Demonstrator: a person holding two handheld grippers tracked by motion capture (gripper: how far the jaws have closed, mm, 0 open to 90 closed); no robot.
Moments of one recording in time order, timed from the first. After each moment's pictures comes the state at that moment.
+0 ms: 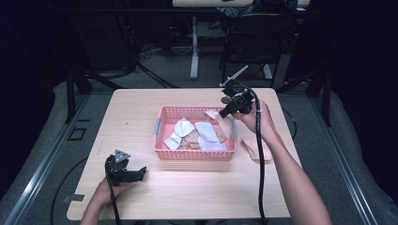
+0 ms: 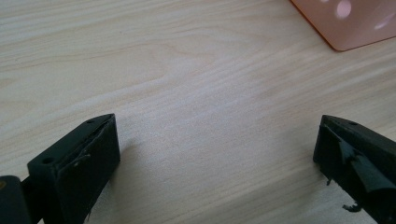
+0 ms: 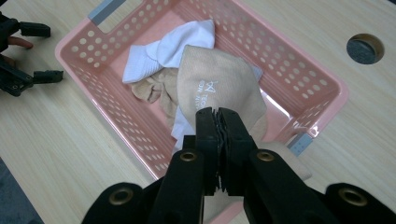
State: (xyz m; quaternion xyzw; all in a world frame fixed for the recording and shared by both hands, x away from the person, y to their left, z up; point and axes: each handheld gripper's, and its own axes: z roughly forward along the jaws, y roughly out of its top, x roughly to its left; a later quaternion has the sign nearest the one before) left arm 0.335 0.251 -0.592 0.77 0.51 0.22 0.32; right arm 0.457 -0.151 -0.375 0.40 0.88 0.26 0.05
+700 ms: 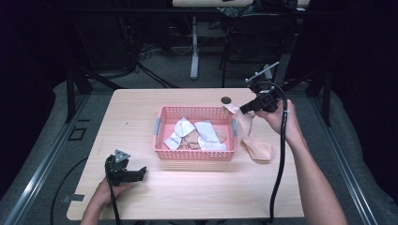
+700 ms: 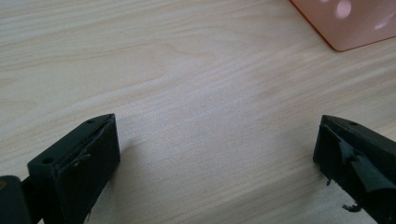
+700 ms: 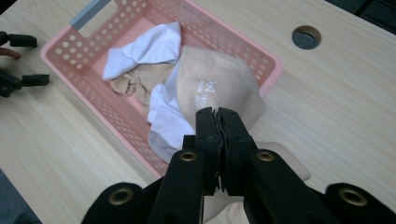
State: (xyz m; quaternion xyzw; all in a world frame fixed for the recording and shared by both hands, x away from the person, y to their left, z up) left arm 0.335 0.251 -0.592 0.77 0.51 0.22 0.32; right arm 0.437 -0.215 -0.352 0.44 0.85 0.28 0.08
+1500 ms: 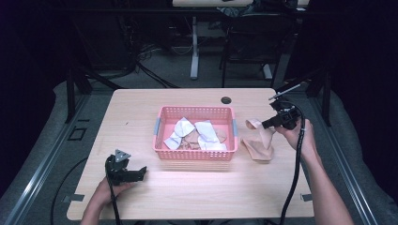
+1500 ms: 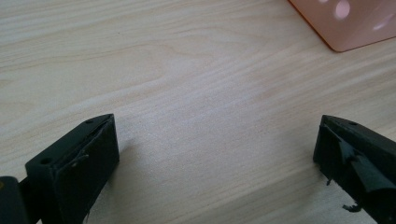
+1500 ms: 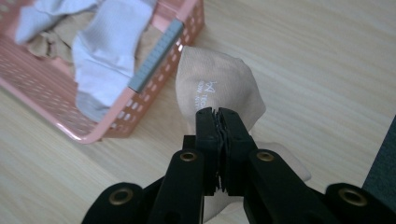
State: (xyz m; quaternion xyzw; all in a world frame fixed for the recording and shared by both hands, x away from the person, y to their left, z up) left arm 0.336 0.250 -0.593 0.76 0.52 0.21 0.32; right arm 0.433 -0.285 -0.422 0.51 0.83 0.24 0.08
